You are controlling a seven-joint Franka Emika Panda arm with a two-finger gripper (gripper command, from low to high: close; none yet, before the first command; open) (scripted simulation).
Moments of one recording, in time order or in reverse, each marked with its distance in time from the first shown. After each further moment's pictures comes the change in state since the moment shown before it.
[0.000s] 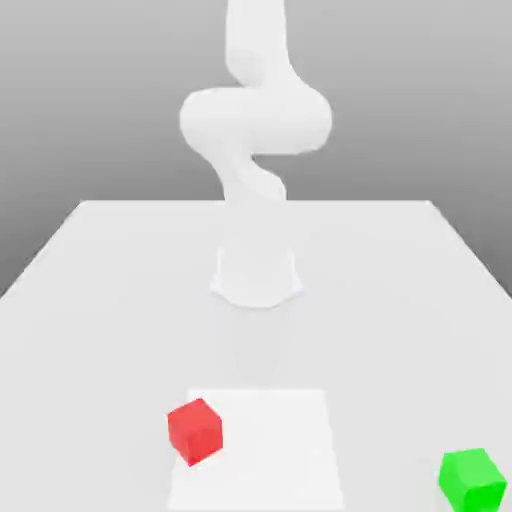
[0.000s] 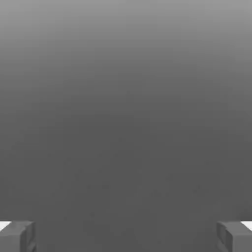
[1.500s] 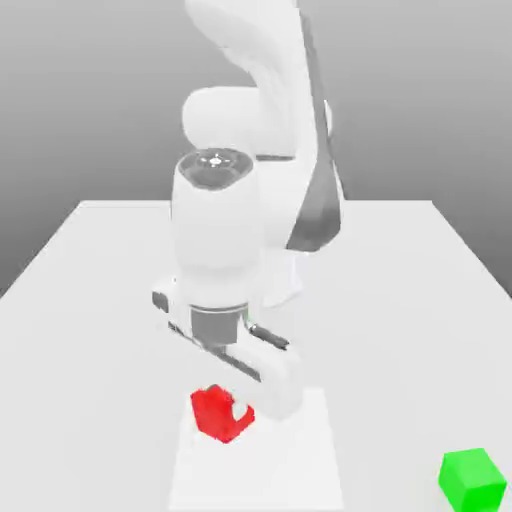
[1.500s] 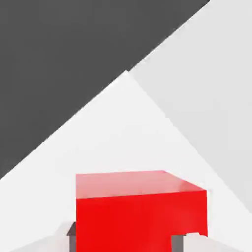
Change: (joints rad) arm -0.101 0.852 0.156 -0.213 -0.067 0.333 0.460
